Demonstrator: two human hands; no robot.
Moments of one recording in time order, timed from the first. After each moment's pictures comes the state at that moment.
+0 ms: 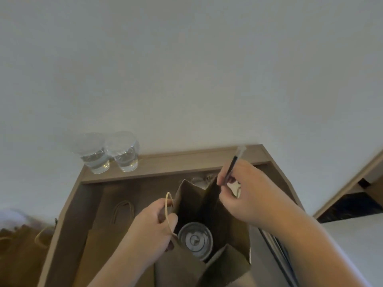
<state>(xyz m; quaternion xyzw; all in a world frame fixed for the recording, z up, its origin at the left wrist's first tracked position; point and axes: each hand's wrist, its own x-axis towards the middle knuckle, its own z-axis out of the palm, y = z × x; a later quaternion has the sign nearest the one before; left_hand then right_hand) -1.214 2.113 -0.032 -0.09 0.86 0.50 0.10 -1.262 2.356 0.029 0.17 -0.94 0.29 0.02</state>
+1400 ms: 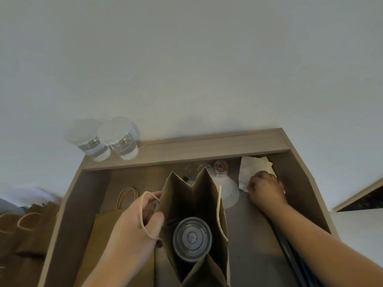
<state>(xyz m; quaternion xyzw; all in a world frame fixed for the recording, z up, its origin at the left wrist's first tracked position) -1.217 2.120 -0.043 -0.13 0.87 0.47 0.02 -1.406 2.439 -0.215 0.03 -1.00 0.08 -0.04</state>
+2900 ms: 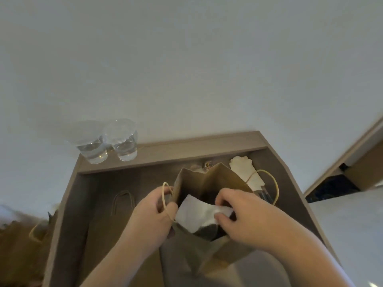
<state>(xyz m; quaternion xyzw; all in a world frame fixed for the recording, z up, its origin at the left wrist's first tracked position) -1.213 2.085 -0.060 -0.03 0.84 0.54 0.08 -1.220 2.332 -0.010 0.14 -0.95 0.21 -0.17</state>
